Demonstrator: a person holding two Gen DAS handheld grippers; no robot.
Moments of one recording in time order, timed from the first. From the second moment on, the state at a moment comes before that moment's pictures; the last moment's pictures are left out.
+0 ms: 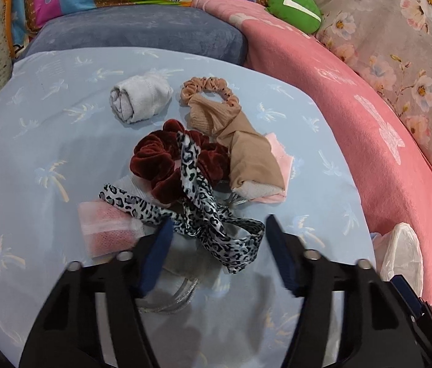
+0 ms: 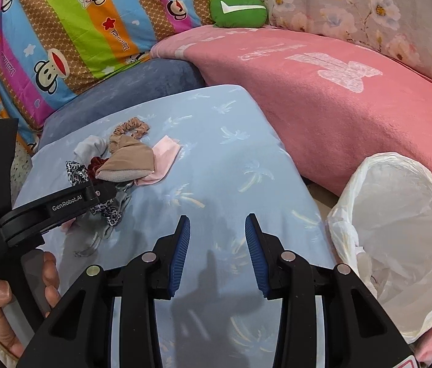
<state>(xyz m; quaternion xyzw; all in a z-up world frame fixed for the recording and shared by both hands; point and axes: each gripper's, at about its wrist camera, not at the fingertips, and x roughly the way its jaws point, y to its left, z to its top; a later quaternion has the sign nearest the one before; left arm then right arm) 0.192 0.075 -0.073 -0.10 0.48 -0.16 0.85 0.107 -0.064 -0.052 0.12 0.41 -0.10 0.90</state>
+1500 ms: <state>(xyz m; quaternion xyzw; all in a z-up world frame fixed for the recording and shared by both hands) 0.183 0.208 -0.070 -0.12 0.45 -0.07 0.88 0.213 0.104 -0.106 0.14 0.48 0.06 0.87</state>
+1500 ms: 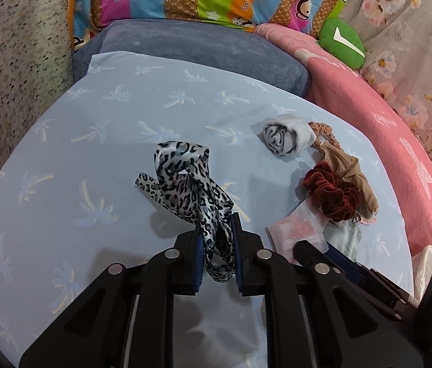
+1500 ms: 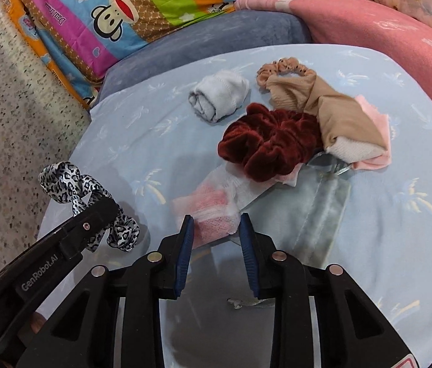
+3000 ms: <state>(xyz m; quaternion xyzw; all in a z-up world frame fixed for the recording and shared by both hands) 0.079 0.043 0.029 -0.01 0.37 -0.23 0.90 0.020 -0.078 0.066 0.22 0.27 -0.04 0.94</state>
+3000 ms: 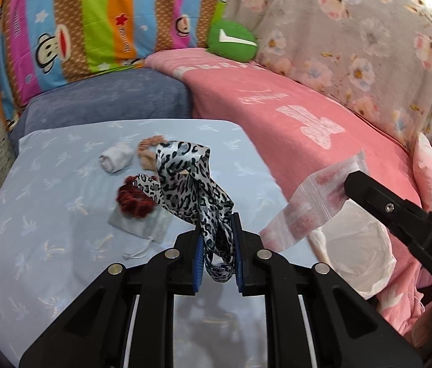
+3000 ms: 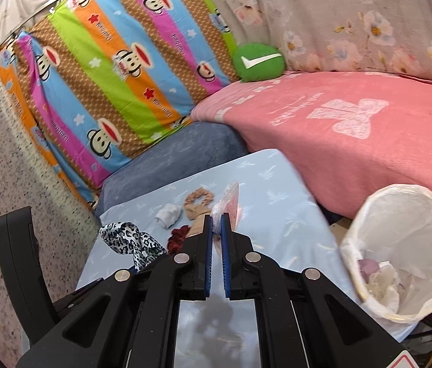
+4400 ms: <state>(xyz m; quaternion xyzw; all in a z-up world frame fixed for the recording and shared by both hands) 0.034 -0.157 0.013 0.10 0.38 -0.41 0.82 -0.067 -0.265 0.031 0.29 0.24 -0.22 0.90</state>
